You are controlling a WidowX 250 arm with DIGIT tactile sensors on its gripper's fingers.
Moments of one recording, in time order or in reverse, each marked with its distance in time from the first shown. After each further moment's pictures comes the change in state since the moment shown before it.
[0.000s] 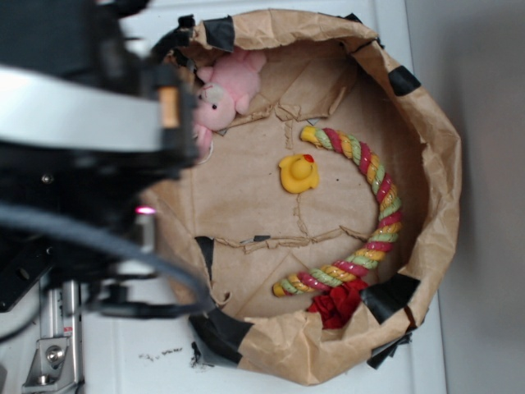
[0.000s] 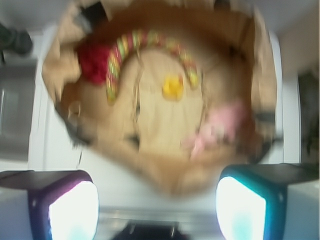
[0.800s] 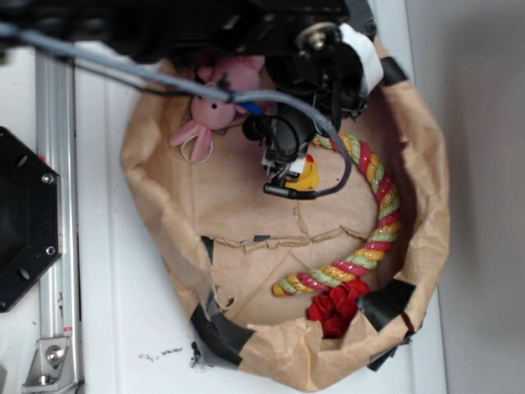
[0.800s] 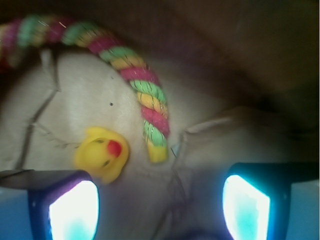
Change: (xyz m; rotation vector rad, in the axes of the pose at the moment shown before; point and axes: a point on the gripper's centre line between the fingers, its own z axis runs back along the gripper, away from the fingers) arm 0.049 0.070 -0.164 -0.053 0.016 -0.195
